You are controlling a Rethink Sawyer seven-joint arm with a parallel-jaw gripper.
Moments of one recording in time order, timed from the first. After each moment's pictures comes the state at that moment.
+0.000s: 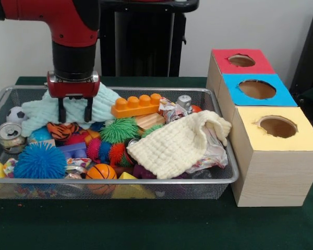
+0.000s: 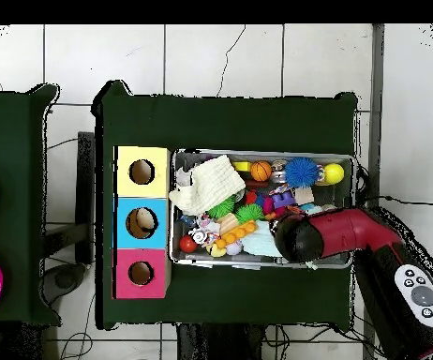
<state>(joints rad) -0.84 -0.58 0.53 1.70 -0.95 0.65 1.75</state>
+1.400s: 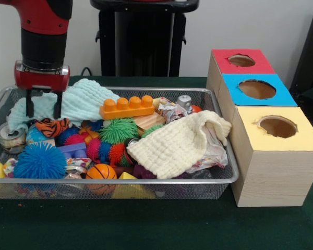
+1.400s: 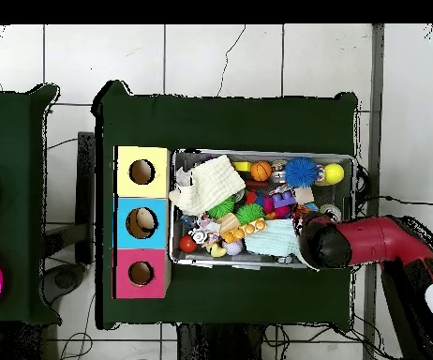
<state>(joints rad) -0.90 -0.63 0.49 1.69 -0.95 0.55 1.75</state>
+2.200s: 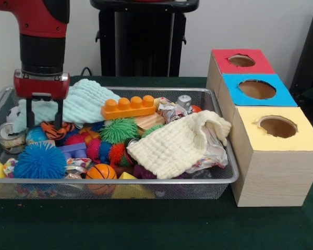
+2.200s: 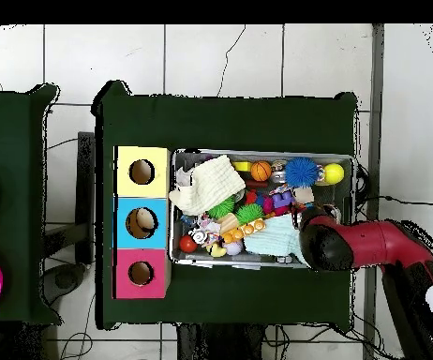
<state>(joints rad) -0.92 -0.60 0.49 1.69 -0.95 0.40 1.75</state>
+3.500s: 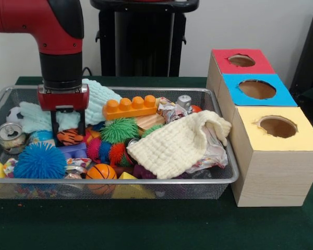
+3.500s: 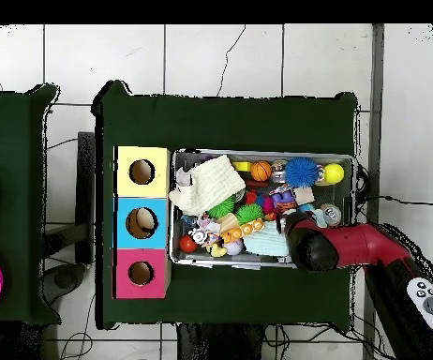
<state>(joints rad) -0.92 -0.50 0.50 1.70 -0.94 0.37 1.75</state>
